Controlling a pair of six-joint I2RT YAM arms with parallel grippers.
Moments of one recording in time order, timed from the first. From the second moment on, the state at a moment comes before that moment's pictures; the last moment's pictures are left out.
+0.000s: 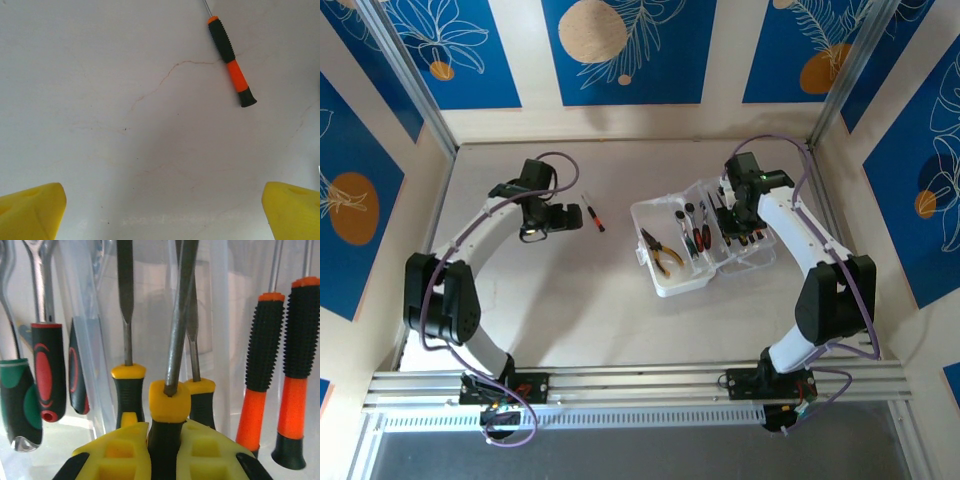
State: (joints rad) left arm -0.27 1.63 1.28 -0.78 0.03 -0.34; right arm 0.24 1.59 1.36 -1.10 0.06 0.05
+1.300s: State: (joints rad) left arm -0.33 2.03 1.57 -0.75 0.04 -0.34; right arm 0.28 1.44 1.40 -1.15 0.07 0.05
